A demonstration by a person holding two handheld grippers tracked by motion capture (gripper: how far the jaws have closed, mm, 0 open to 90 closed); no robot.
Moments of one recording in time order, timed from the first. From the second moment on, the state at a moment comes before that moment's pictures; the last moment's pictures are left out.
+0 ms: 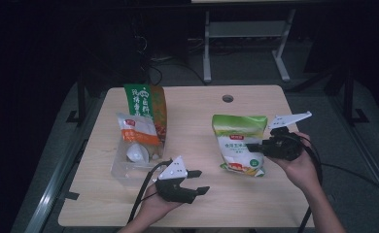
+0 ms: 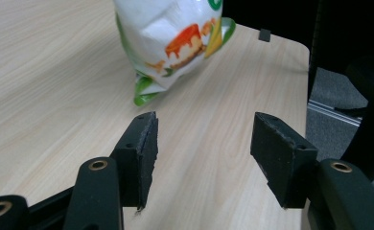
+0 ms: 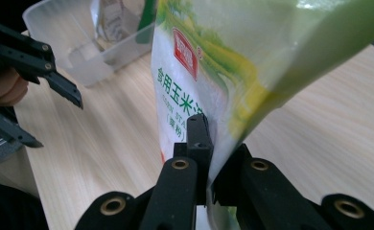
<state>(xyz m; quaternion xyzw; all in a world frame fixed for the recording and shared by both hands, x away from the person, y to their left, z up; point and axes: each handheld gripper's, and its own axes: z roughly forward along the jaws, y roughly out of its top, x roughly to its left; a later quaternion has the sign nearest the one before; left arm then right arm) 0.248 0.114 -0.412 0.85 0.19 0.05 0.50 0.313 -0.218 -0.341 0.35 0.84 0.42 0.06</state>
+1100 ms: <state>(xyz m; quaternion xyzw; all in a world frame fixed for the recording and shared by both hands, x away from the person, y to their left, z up) 0.218 0.129 -0.425 0.85 0.17 0.06 0.49 0.342 -0.115 -0.298 0.25 0.86 0.44 0.03</state>
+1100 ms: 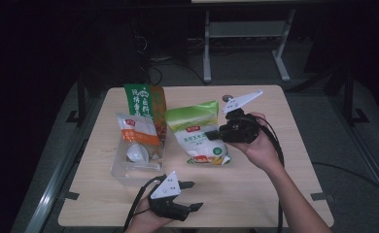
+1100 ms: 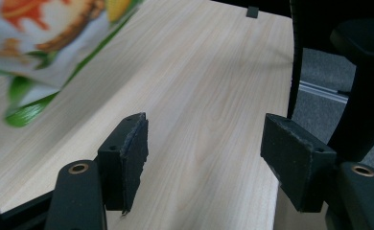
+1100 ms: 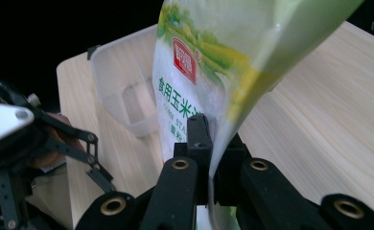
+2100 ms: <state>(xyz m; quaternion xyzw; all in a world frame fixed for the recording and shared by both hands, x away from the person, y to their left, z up) 0.213 0.132 -0.424 0.85 0.17 0.07 0.49 0.348 -0.033 -0.273 0.16 0.87 0.46 0.01</state>
